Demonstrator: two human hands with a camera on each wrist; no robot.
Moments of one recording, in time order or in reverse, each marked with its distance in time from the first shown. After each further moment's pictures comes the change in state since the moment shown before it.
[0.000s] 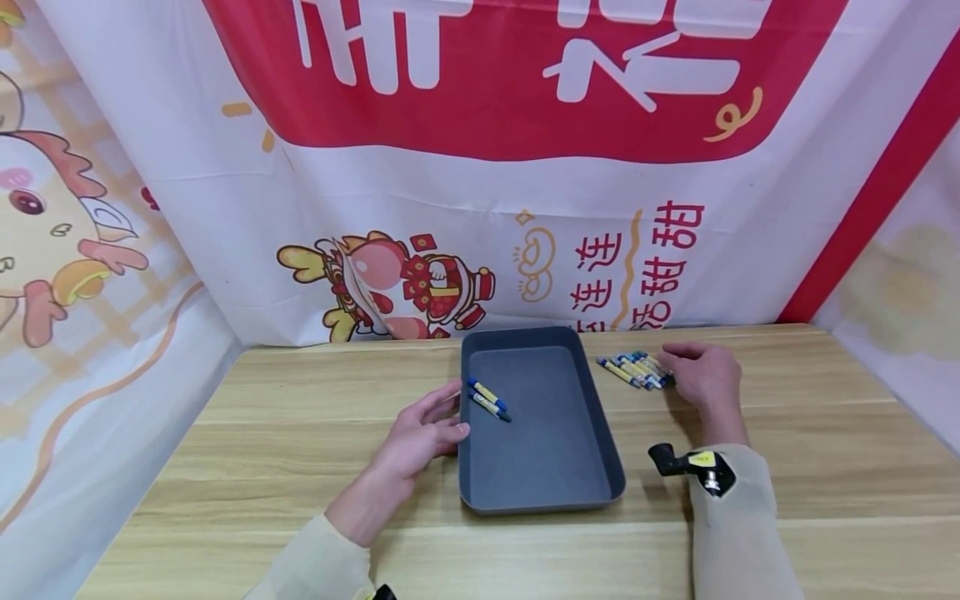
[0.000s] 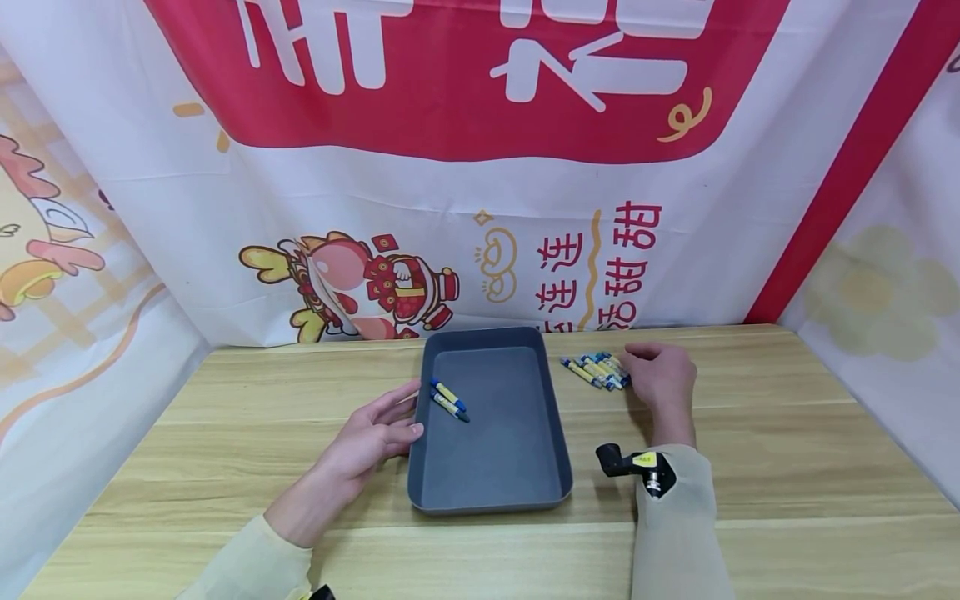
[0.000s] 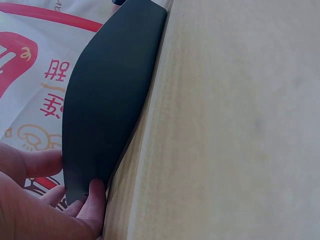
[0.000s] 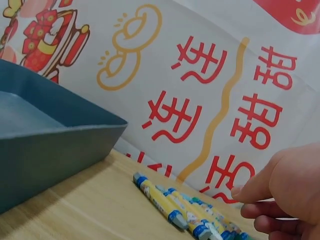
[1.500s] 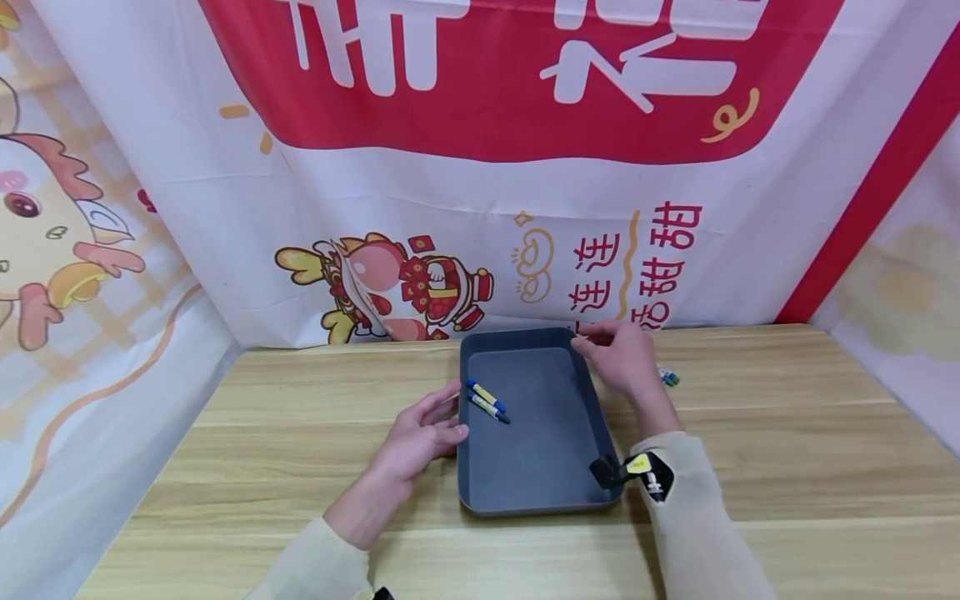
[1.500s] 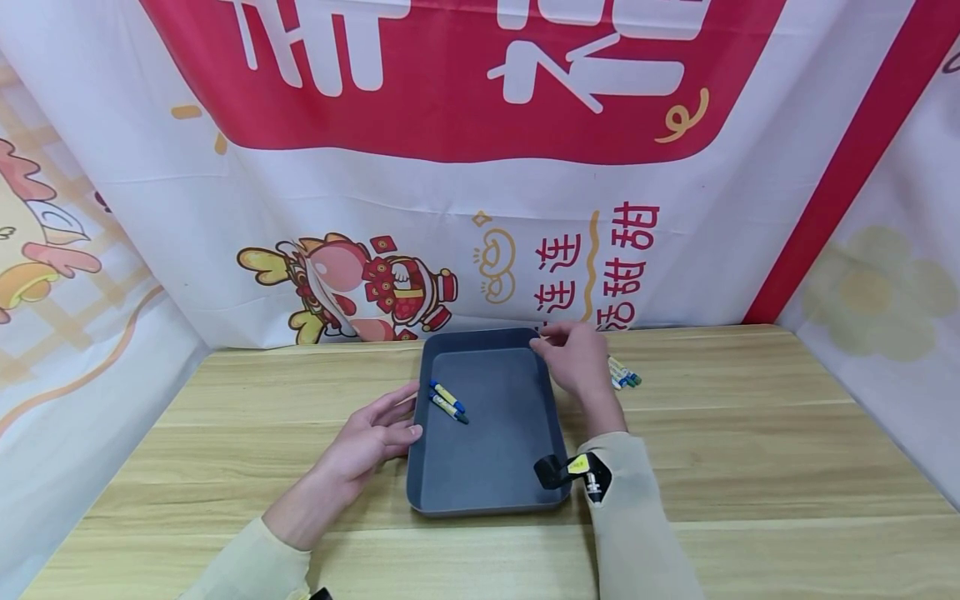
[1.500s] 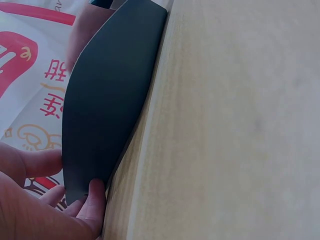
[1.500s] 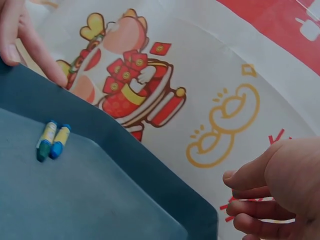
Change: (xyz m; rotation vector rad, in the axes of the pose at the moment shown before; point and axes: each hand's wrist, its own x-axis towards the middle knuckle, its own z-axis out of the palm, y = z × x) left_hand -0.001 0.000 0.001 0.000 -0.006 0.009; right_hand -0.039 -0.077 0.054 -0.016 -0.117 -0.314
